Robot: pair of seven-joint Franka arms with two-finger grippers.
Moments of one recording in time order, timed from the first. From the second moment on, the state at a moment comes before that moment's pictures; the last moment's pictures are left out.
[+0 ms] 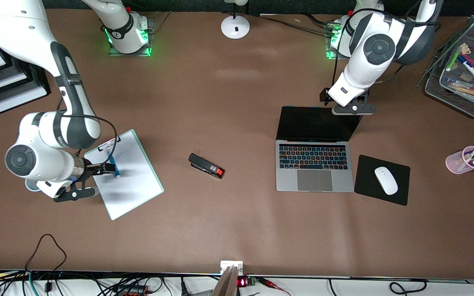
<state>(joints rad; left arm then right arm) 0.12 -0.10 -0.49 -2.36 -0.04 2.12 -0.35 0.07 0.64 0.00 -1.54 -0.01 2.07 -0.12</state>
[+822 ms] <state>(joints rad) 0.14 0.02 -0.48 -2.26 -0.04 2.27 -0.35 0.07 0.70 -0.01 -1.59 -0.01 2.16 -0.26</state>
